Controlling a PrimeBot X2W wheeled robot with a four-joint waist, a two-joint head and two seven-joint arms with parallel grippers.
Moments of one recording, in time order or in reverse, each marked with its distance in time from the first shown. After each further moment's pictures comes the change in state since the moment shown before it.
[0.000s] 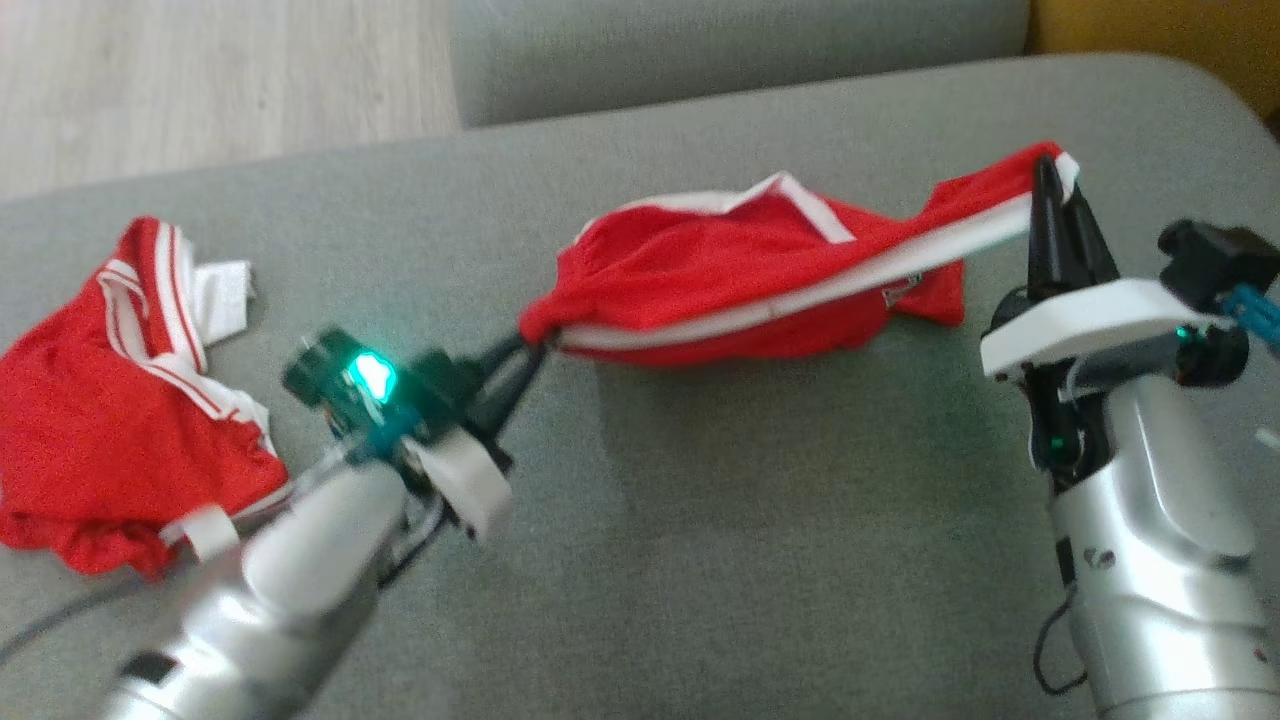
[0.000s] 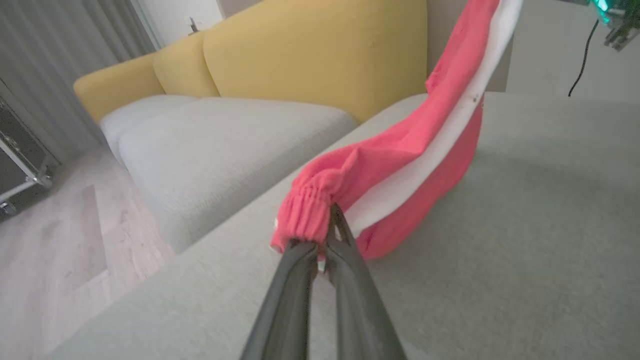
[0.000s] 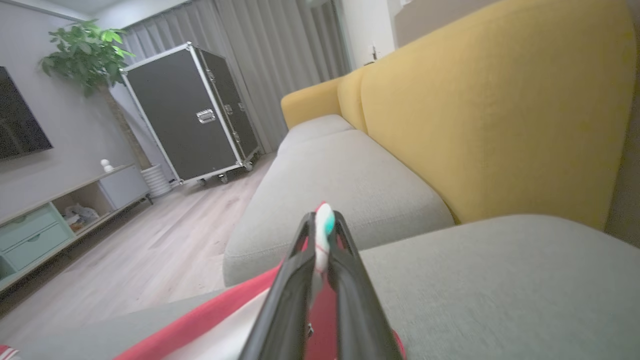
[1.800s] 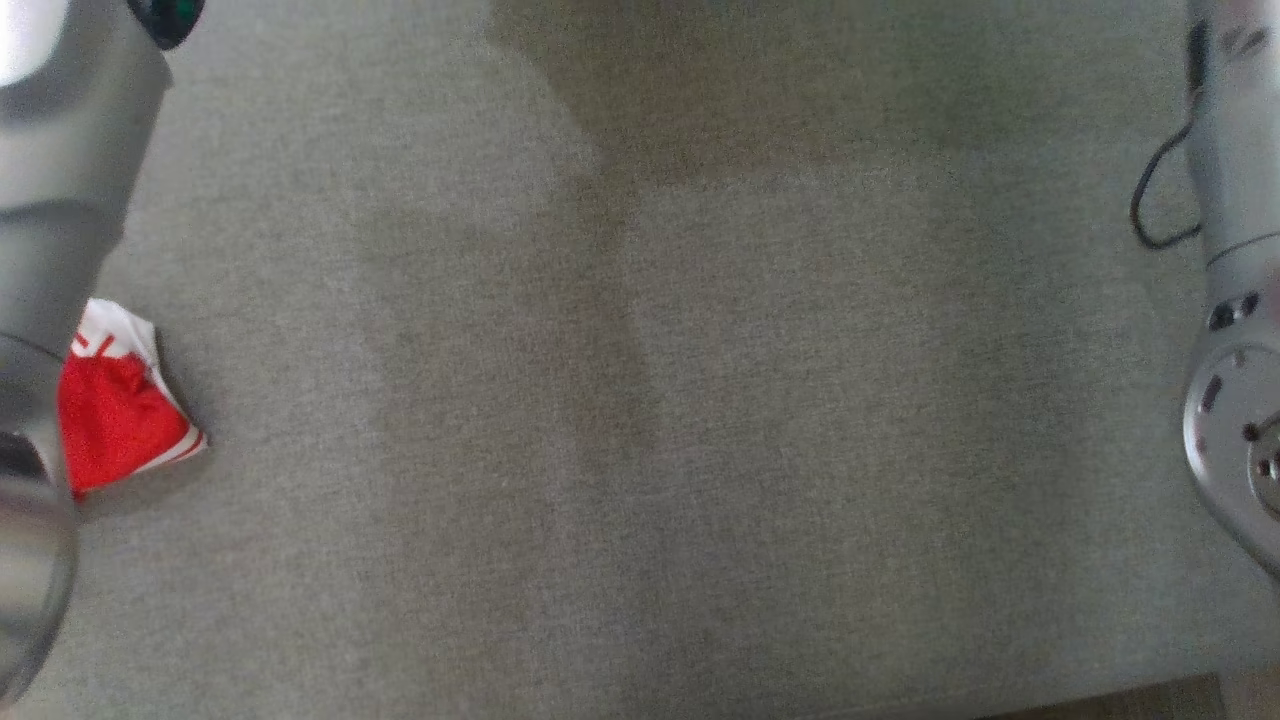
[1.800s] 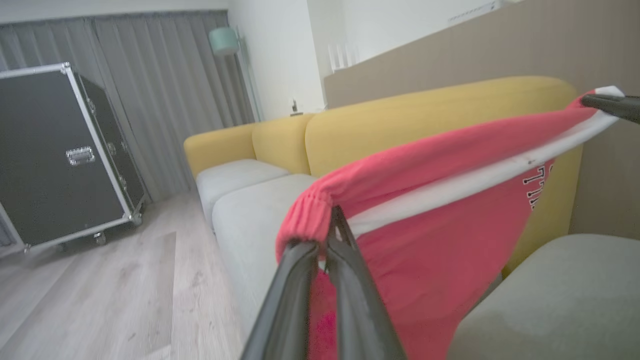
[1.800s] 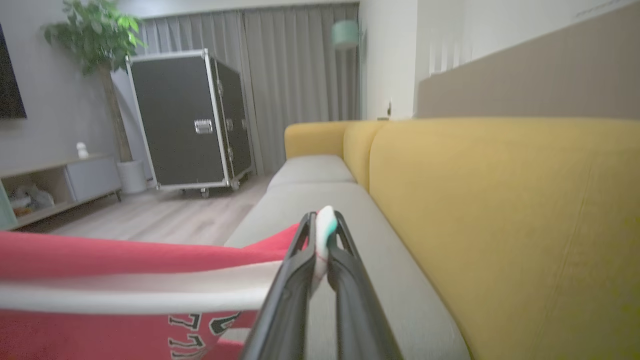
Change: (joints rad) left arm -0.798 0.048 0.061 0.174 -0.274 0.011 0.029; right arm -0.900 -0.011 -0.128 0.458 -0.332 0.001 -0.094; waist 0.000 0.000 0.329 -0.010
